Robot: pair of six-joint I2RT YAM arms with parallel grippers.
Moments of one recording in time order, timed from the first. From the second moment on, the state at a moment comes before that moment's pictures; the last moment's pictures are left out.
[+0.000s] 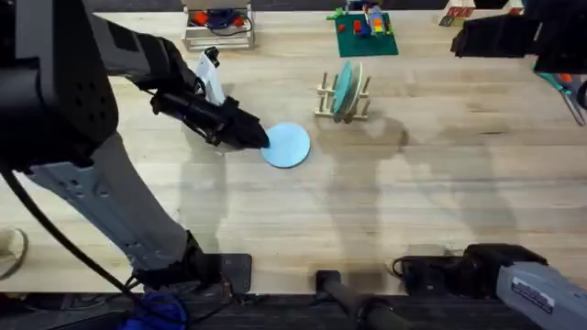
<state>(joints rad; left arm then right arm) 0.15 2.03 1.14 -1.10 0.92 0.37 -0.03 1.04 1.23 -0.96 -0.21 0.03</state>
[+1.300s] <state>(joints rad) 0.15 2.04 1.14 -1.08 0.91 0.36 0.03 0.99 1.23 -0.96 -0.21 0.10</state>
